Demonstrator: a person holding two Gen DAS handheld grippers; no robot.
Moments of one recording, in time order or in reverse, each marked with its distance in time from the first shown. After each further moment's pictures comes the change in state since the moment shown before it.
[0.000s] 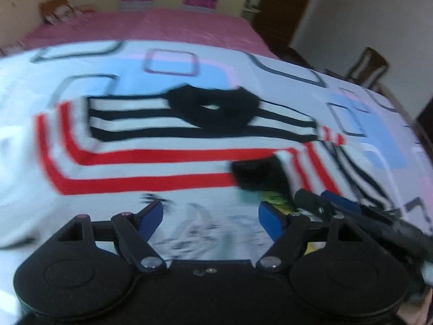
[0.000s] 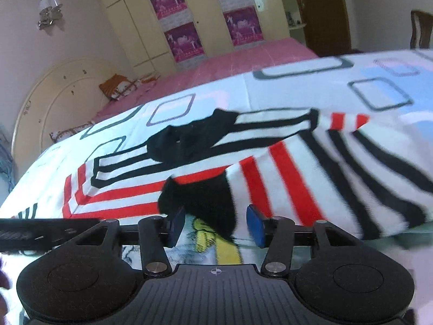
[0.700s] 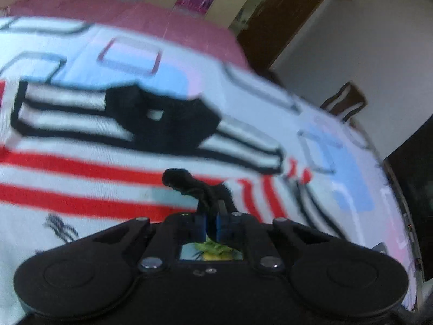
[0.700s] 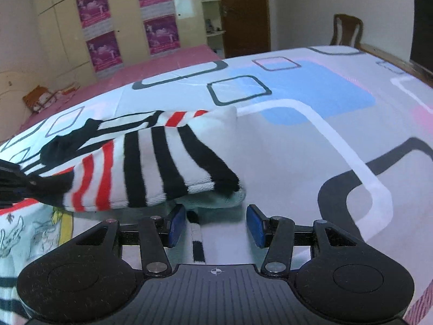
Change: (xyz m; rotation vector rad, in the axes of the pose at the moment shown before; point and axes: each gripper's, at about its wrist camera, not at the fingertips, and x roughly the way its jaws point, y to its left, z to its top) left arm 0.039 -0.019 0.021 -0.151 -0.085 -0.188; right arm -0.050 -0.102 -0.021 0.105 -0.017 -0.339
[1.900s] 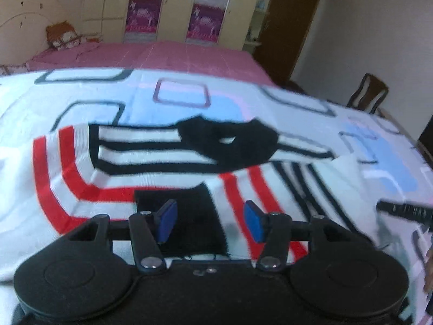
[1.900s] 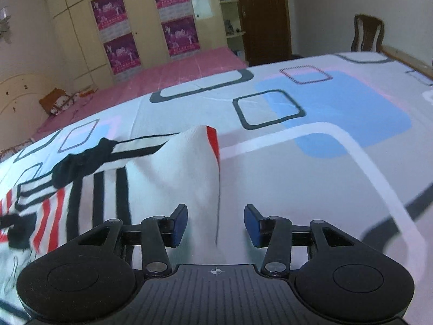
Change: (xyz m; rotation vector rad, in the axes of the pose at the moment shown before) left arm -0.025 0.044 -0.010 0.161 -0.086 0.220; right arm 0.044 0.014 0.054 -0.025 0.012 0.097
